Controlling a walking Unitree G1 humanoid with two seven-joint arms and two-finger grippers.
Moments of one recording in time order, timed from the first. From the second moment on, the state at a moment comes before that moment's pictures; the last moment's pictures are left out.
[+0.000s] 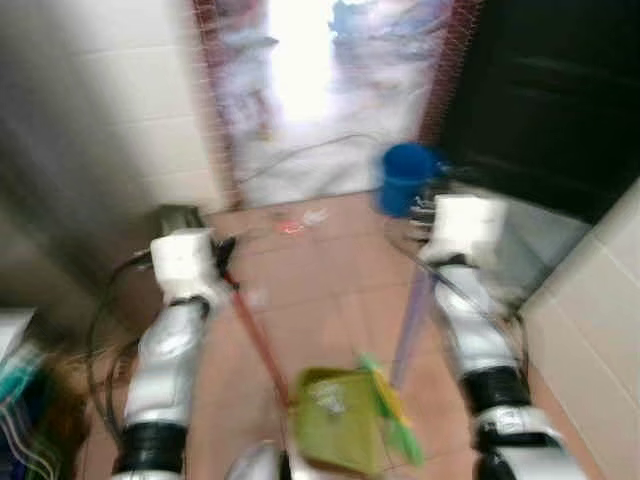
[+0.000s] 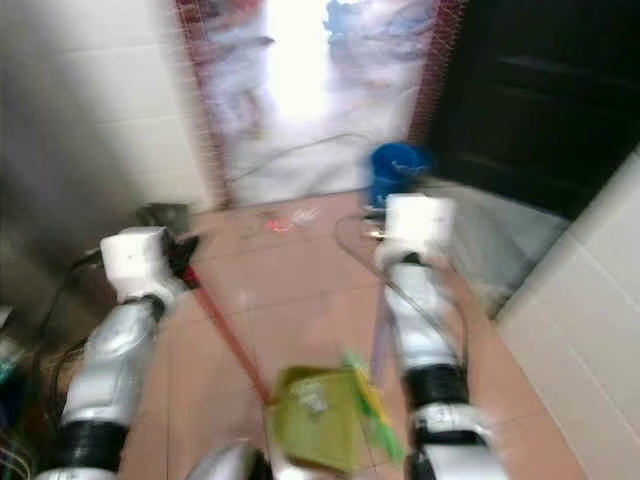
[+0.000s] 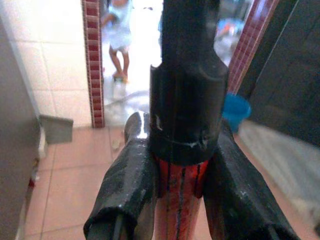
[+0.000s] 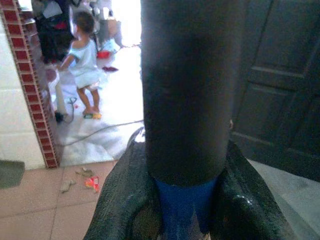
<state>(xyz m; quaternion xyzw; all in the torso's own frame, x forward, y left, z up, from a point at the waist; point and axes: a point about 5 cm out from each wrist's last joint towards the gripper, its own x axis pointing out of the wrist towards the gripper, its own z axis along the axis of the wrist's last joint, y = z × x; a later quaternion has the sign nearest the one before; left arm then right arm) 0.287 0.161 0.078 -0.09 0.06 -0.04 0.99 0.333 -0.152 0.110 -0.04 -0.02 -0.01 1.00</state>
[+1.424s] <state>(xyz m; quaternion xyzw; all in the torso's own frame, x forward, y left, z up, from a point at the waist) 0.294 0.141 0.097 -0.10 0.02 -0.07 0.99 0.327 -0.172 0.126 -0.15 -0.09 -0.03 0.98</state>
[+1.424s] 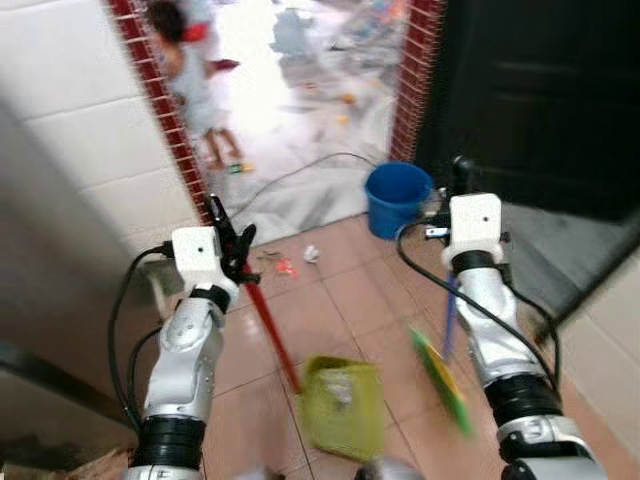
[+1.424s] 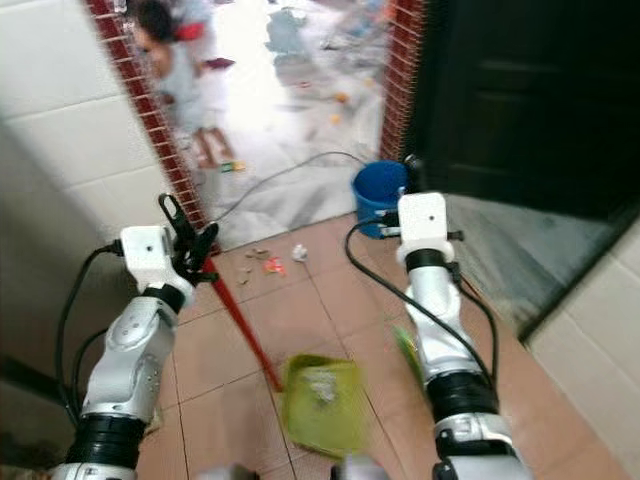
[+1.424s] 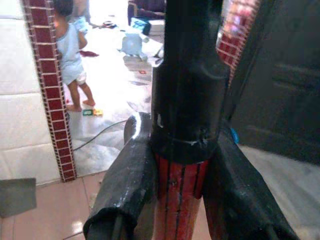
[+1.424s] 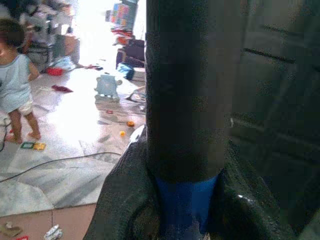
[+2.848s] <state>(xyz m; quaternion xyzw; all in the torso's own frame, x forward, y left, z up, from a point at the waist) 0.295 0.146 0.100 -0.10 0.01 -0.04 0.99 0.330 -0.153 0.128 -0.16 -0.10 0.00 0.98</state>
